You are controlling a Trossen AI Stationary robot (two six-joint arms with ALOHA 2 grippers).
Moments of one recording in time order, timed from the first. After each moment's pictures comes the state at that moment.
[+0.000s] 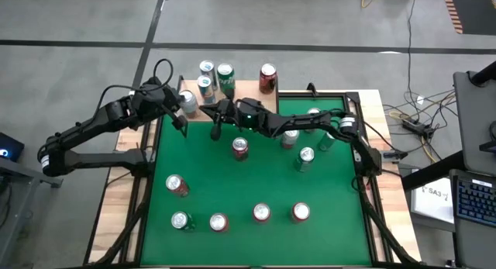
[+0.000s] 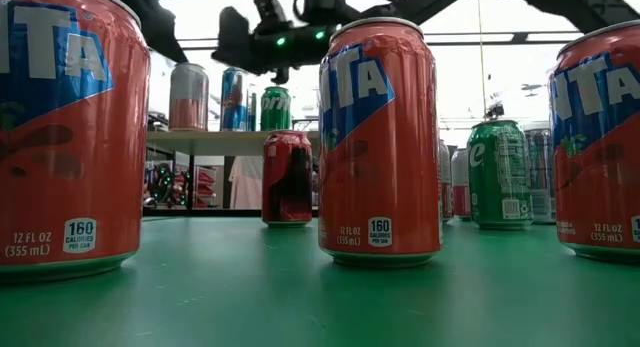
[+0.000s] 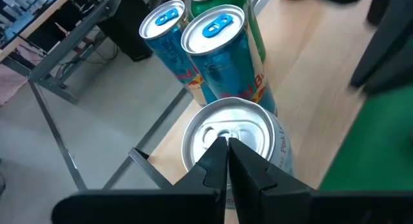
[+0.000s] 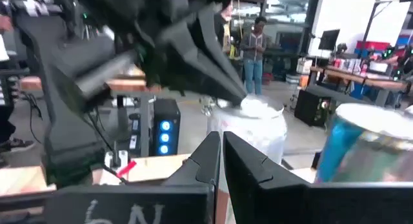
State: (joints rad) left arm 0.46 0.85 0.99 -0.75 -0.44 0.22; right arm -0.20 2.18 1.69 0.60 0.05 -0.10
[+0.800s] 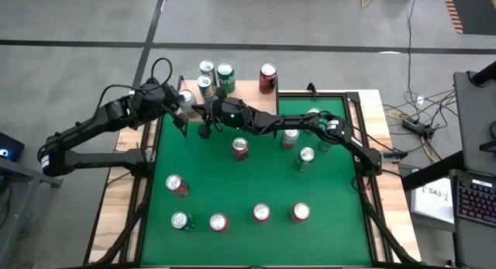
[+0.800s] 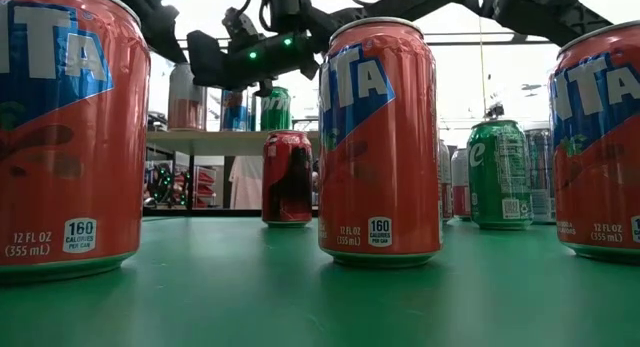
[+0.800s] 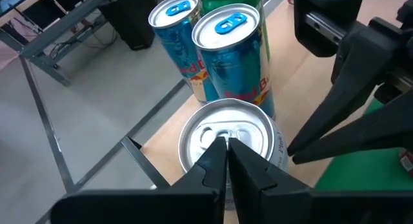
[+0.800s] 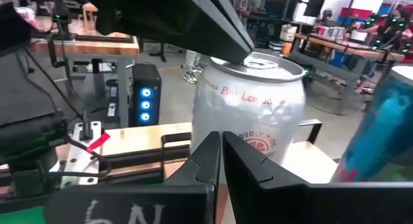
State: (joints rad) left arm 0.46 0.85 1.00 -0.75 -0.44 0.10; right arm -0.20 2.34 1.98 0.32 0.16 -0.12
